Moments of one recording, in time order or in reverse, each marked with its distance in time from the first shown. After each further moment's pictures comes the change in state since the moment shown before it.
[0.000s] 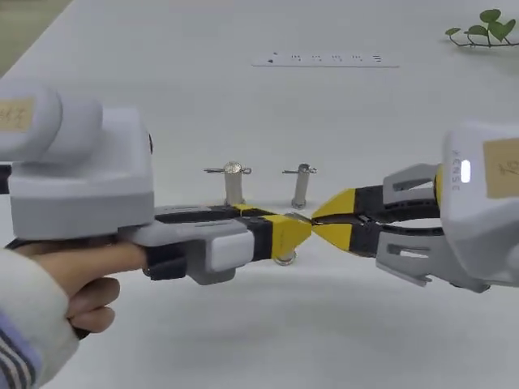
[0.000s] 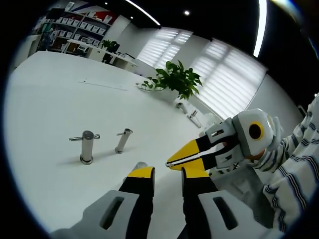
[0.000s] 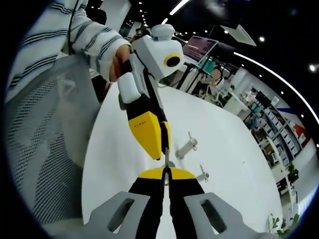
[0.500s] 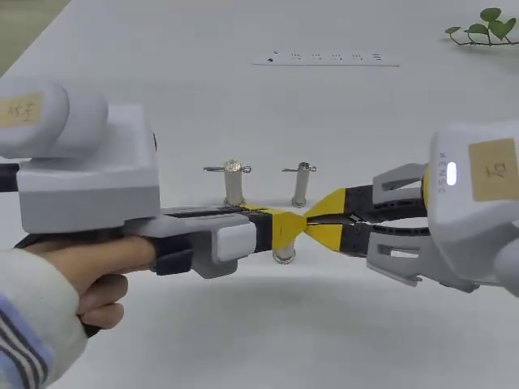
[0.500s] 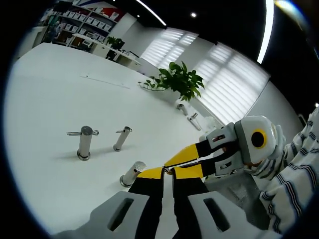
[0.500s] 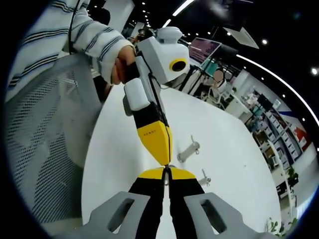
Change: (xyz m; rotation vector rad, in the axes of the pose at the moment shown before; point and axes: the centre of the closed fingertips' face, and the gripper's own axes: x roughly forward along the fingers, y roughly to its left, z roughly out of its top) left arm 0.003 -0.002 -0.001 -0.058 0.000 0.002; right arm 0.003 0.002 0.003 -0.030 -0.007 0.015
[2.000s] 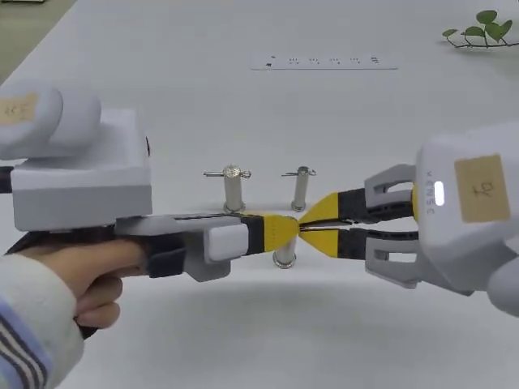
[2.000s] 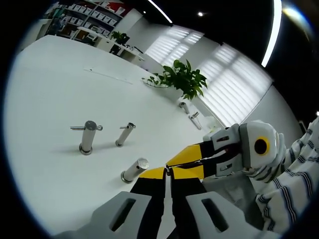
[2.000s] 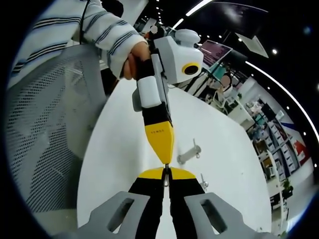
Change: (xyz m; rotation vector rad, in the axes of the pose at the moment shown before) left arm -0.004 0.004 -0.001 -0.055 0.025 0.004; right arm 0.002 0.000 0.002 -0.091 0.015 0.015
